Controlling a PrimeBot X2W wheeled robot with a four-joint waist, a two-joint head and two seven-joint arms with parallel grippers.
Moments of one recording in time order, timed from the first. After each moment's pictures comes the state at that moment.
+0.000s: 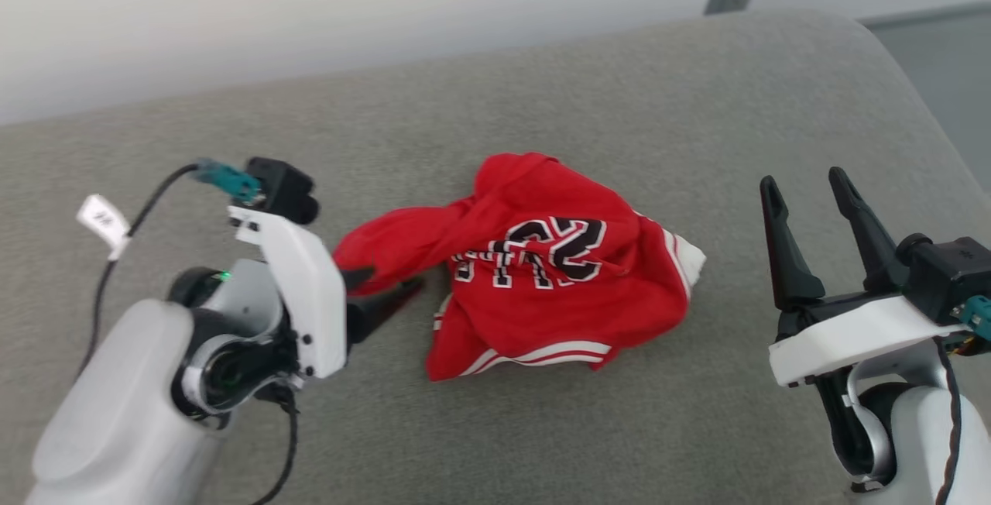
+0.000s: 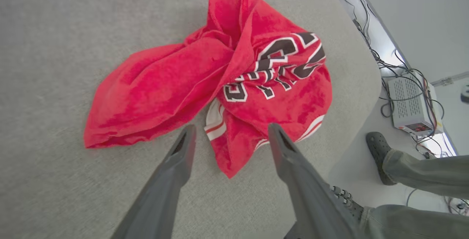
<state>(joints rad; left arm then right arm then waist) -0.48 0.46 -0.44 0.09 -0.96 -0.06 0.77 -0.18 -0.09 -0.01 -0.04 0.22 0.13 0.01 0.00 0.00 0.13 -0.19</state>
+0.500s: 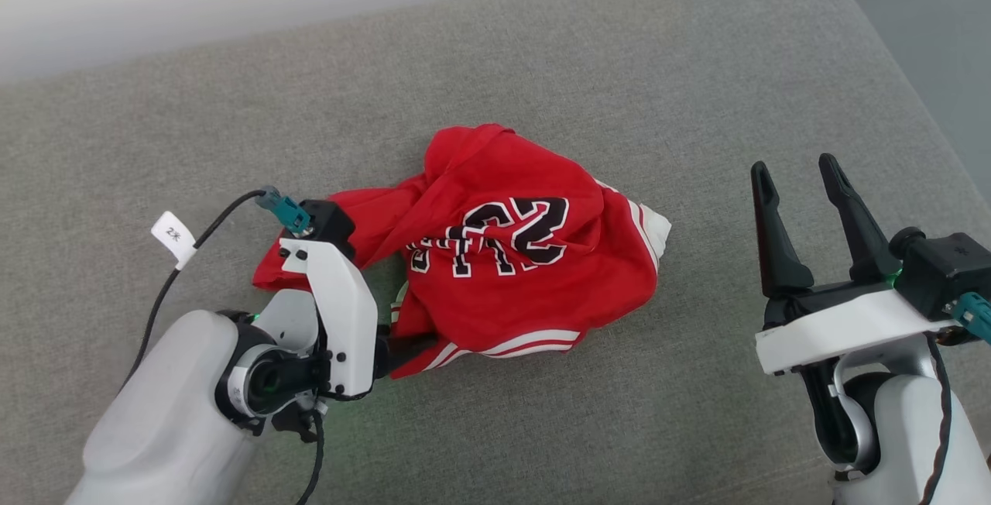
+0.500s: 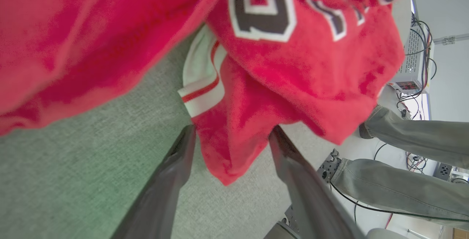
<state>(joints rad) -0.51 0.41 -0.53 0.23 -0.98 0.00 0.90 -0.22 -0.06 0.00 0.00 0.23 0.13 -0.06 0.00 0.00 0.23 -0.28</state>
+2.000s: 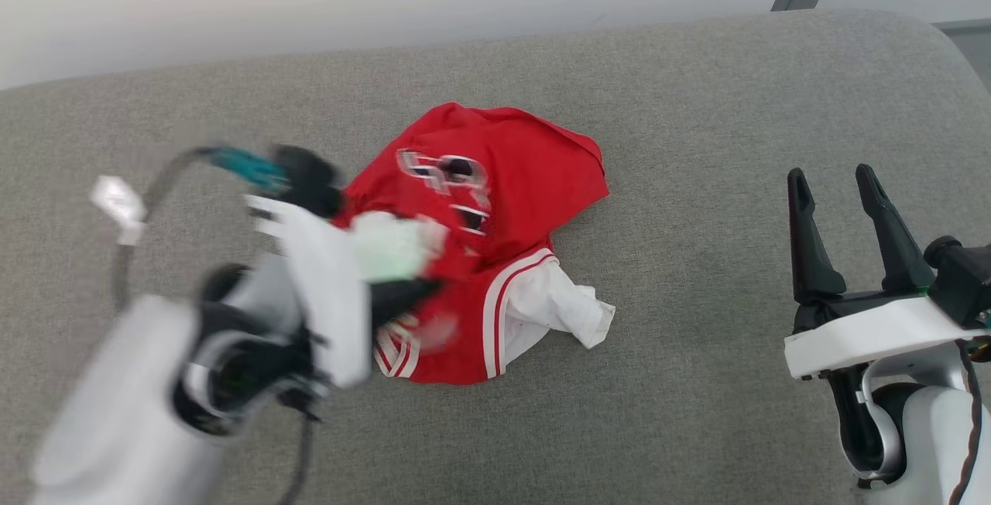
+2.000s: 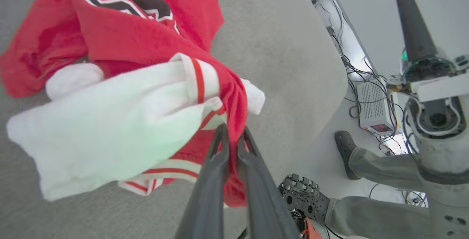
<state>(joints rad) -0.49 0.47 -0.45 -0.04 -1.10 0.01 0.88 -0.19 -0.06 -0.06 -0.02 0.23 0.13 -0.04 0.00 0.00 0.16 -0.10</state>
